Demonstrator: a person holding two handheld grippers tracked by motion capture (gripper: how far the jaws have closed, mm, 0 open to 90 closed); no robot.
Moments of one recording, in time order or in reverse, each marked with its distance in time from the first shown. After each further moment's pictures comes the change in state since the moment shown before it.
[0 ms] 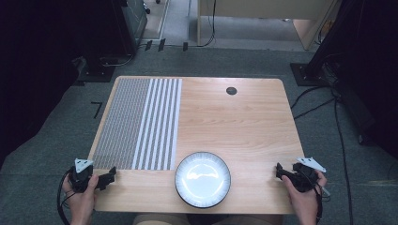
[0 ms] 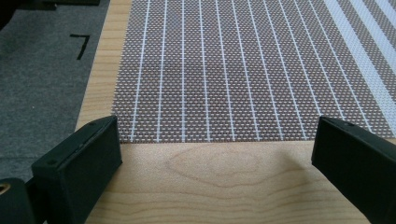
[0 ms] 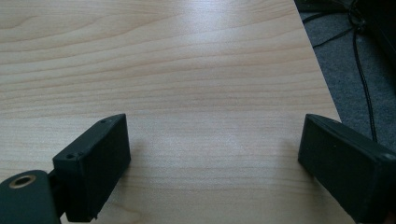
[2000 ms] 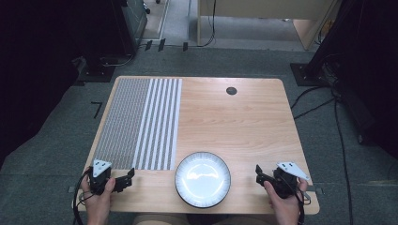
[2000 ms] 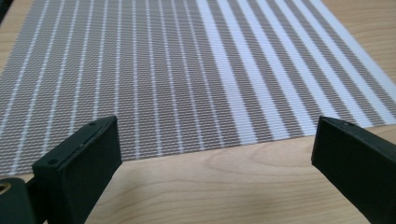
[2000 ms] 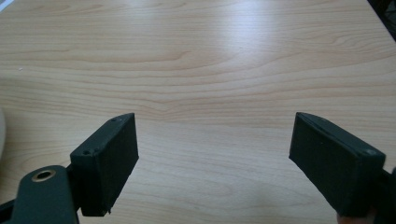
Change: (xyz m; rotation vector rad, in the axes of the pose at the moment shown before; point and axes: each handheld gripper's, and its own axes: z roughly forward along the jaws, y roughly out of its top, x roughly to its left) left arm -0.064 0.003 -0.012 -0.064 -0.142 0.073; right arm 0.074 -0.001 -0.043 -0.094 0.159 -0.028
